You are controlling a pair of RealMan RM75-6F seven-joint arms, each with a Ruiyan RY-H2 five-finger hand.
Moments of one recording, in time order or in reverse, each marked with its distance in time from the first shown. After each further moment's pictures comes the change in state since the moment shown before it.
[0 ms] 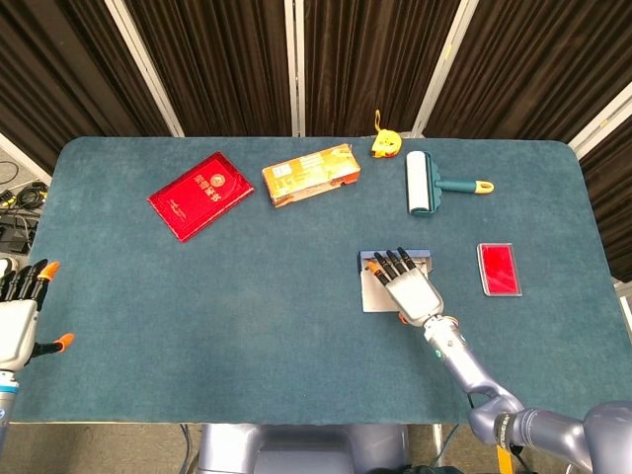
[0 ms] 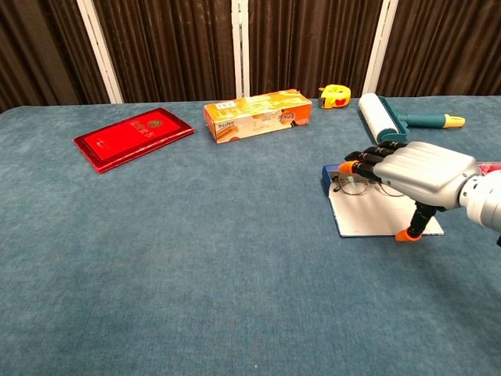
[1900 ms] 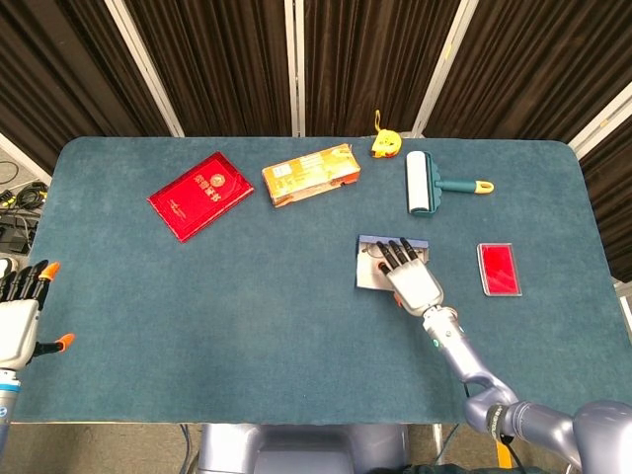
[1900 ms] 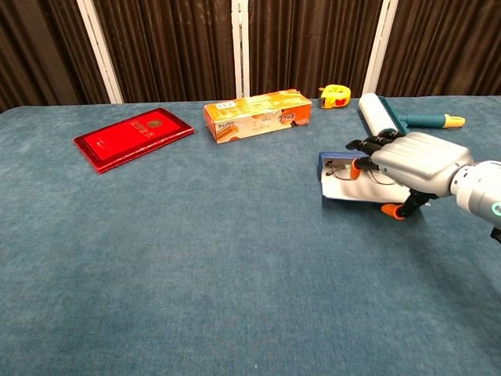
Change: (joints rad) left arm -0.005 -0.009 -0.003 0.006 -0.020 -0.009 0.015; right arm 0.007 -0.056 0.059 0.118 -0.011 -0.017 0.053
